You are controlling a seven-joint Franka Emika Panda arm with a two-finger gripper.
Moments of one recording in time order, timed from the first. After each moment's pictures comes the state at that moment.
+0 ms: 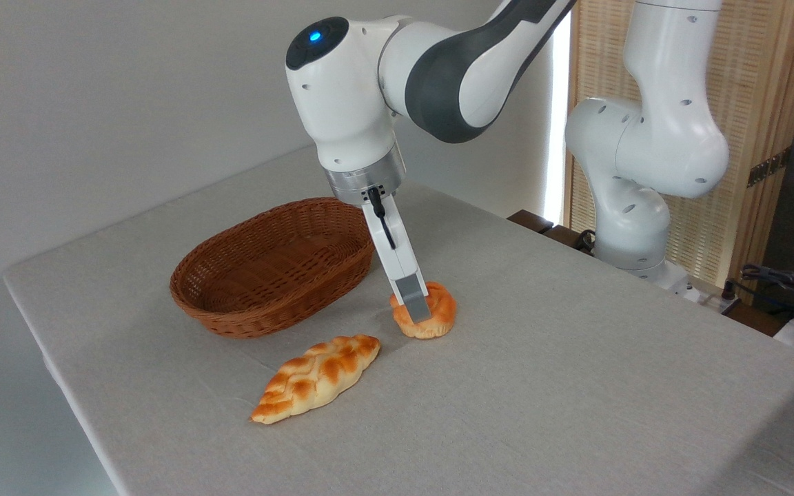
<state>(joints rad) -0.09 -0.23 -0.04 -2.28 -0.08 1.84 1.18</state>
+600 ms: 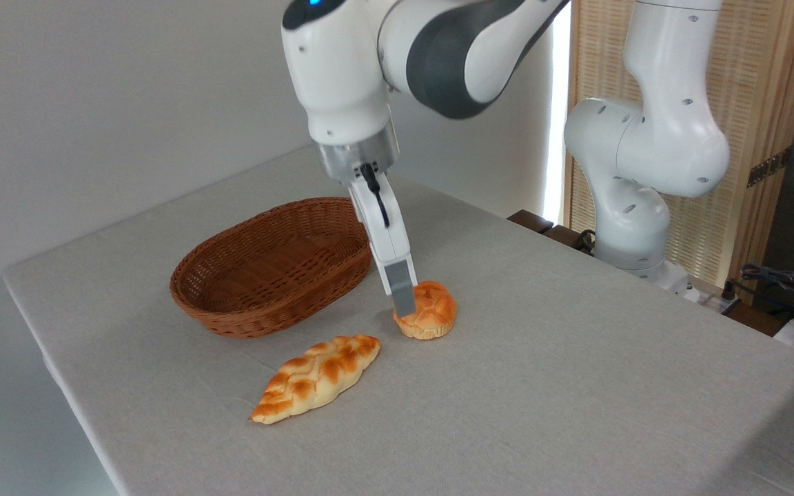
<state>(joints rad) -0.06 -0.24 -0.03 -2.20 -0.09 1.84 1.14</state>
